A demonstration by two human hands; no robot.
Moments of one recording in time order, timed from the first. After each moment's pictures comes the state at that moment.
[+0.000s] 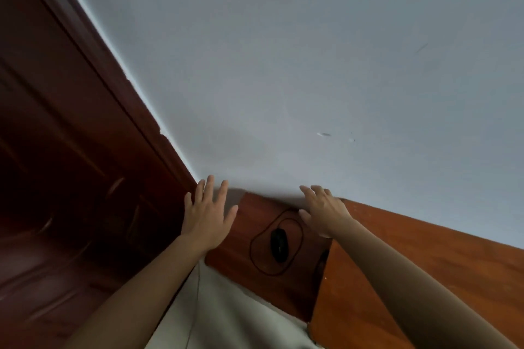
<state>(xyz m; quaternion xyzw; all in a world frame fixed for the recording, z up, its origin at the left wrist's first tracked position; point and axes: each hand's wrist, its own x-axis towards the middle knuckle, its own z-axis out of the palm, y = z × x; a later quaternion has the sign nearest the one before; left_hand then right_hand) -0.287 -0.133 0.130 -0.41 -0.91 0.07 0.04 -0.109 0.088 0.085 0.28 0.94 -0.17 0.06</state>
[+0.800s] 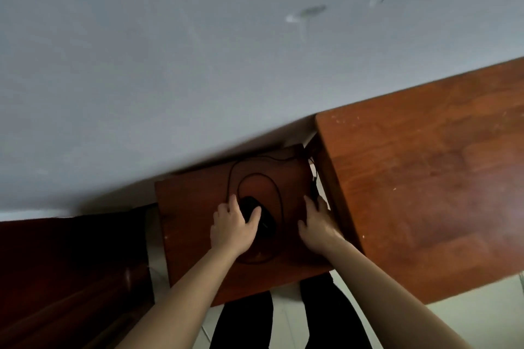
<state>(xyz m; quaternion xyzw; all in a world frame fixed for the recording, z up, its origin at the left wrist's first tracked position) -0.371 0.013 -0.174 -0.48 -0.79 0.07 -0.38 -0.168 0.030 -0.182 0.69 0.58 -0.41 0.16</state>
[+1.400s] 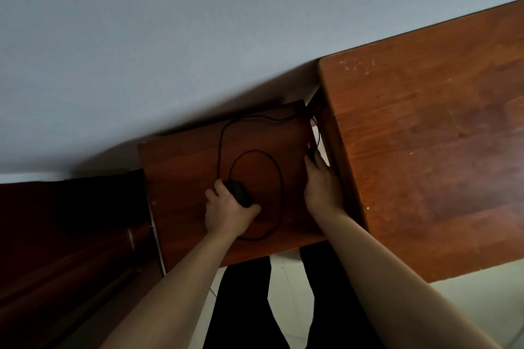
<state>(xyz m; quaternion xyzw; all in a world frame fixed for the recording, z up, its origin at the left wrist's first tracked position) -0.355 -0.023 -0.212 -0.39 -0.83 0.08 -0.40 -0.158 0.030 -0.224 0.70 0.65 -0.27 0.07</state>
